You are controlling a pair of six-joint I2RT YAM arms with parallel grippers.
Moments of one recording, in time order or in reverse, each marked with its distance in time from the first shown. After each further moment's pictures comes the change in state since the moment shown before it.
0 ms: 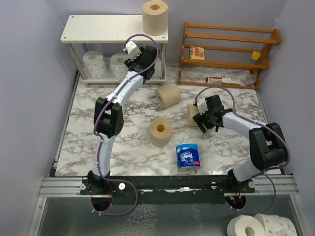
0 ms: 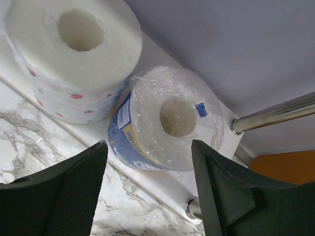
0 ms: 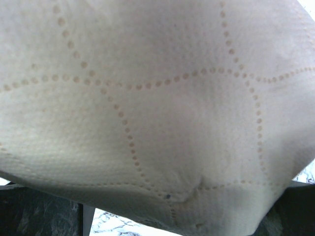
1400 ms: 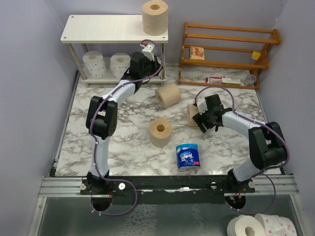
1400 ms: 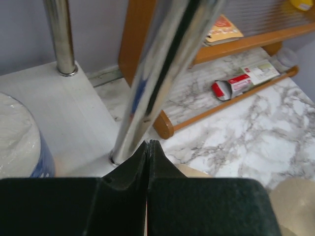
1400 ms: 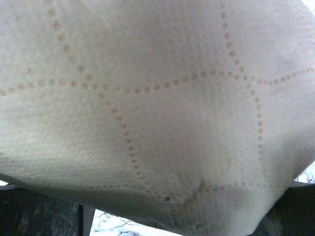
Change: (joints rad) left arm 0.092 -0.142 -0.451 0.720 1.188 0.638; right arm 0.000 0.016 0.006 -0.014 -0.002 -0.001
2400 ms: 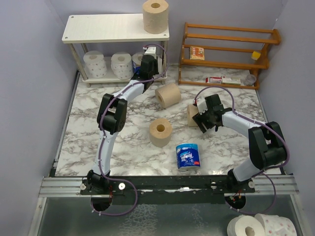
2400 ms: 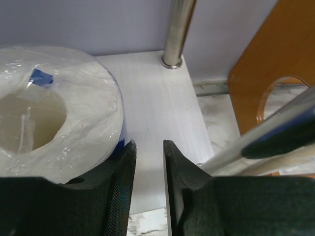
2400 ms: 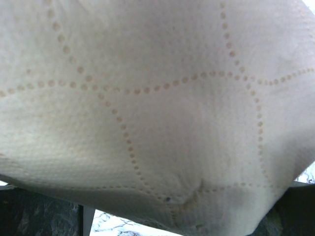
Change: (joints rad) left arm -0.060 0.235 0.227 -0.067 -0.582 0.087; right arm 0.000 0.003 0.002 -0.003 0.000 0.000
